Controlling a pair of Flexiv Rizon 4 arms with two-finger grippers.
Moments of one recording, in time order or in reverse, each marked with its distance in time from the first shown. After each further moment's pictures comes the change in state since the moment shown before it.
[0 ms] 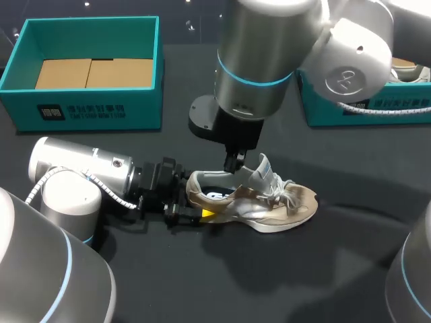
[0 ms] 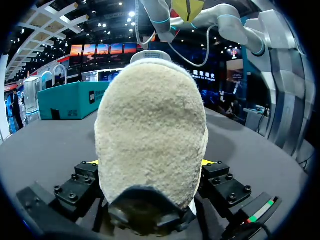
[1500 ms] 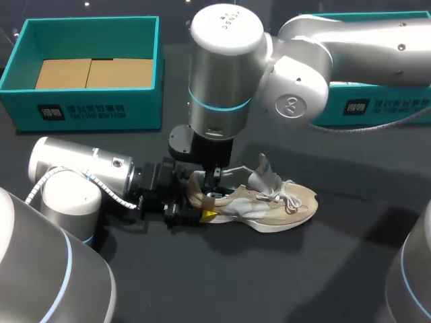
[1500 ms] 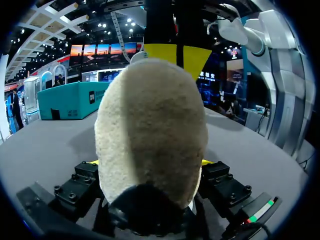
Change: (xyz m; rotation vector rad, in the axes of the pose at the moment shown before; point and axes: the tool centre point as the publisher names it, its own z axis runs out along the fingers) left arm 0.000 0.000 0.000 0.000 0.000 0.000; right arm -0.012 0.034 0.110 0.034 0.090 -0.113
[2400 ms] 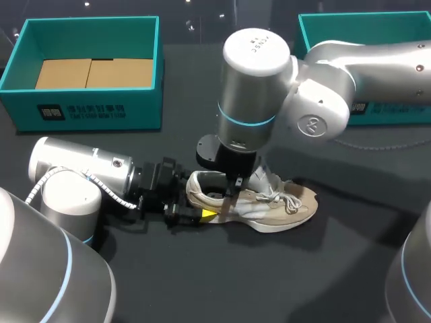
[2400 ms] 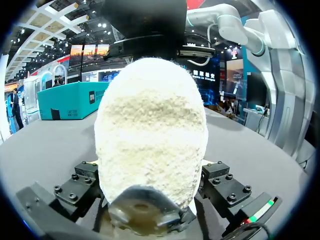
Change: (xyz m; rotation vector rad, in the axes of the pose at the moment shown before) left arm 0.000 0.000 0.000 0.000 0.000 0.000; right arm -0.014 -0.051 0.040 0.007 0.007 0.139
